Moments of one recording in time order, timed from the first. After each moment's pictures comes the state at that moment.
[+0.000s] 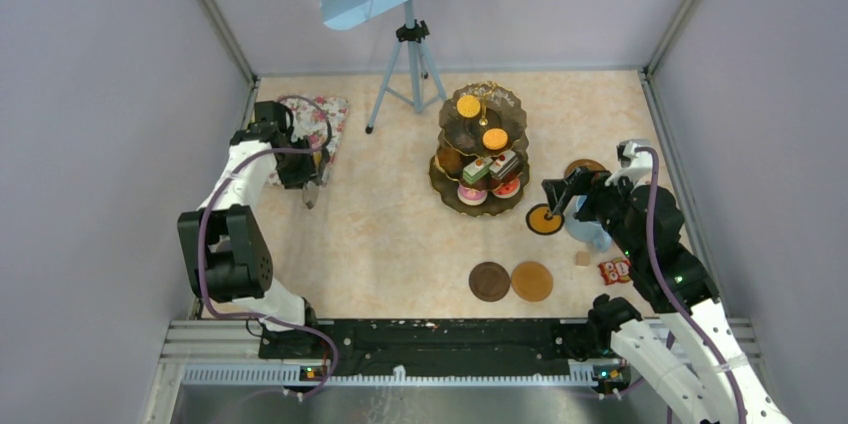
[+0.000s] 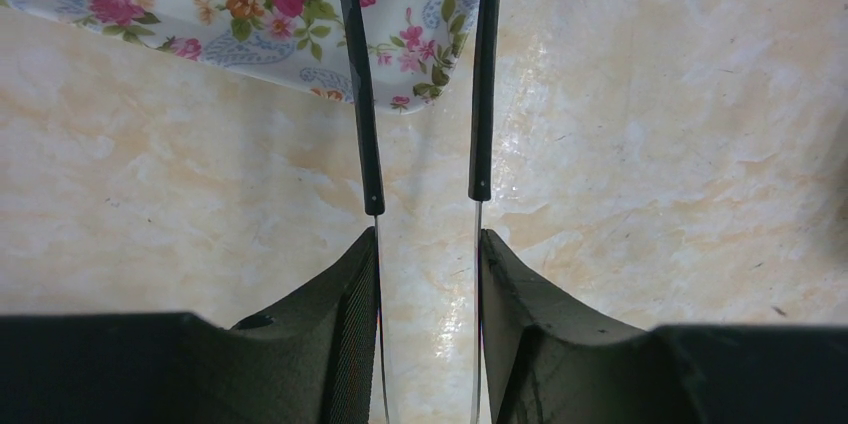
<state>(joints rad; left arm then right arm) 0.12 1.58 1.20 -0.74 0.14 -0.20 0.39 0.51 0.74 -0.46 0.08 0.37</state>
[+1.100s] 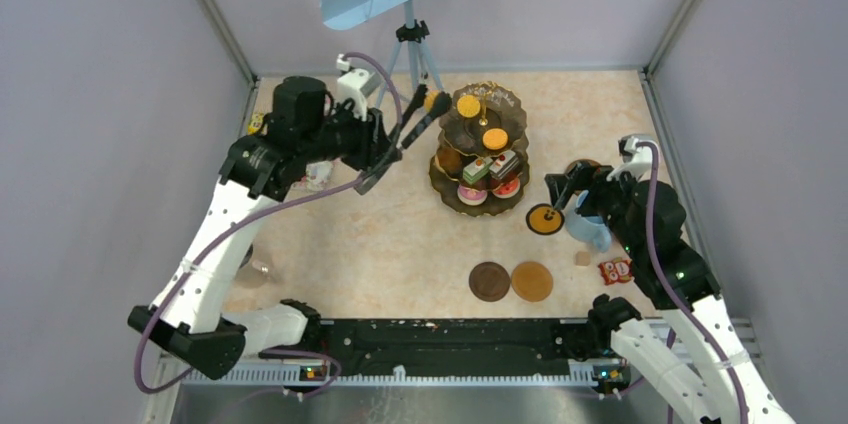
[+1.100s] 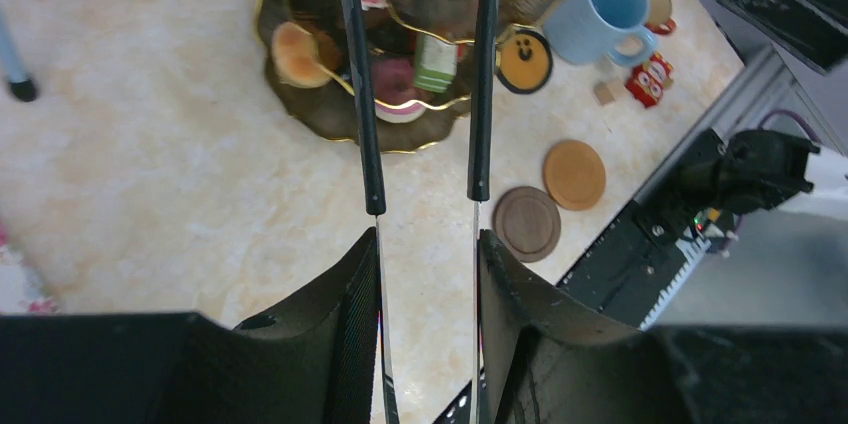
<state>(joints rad) -0.42 1.19 1.52 -0.85 0.41 -0.13 0.39 0.54 0.78 -0.46 0.11 0.34</state>
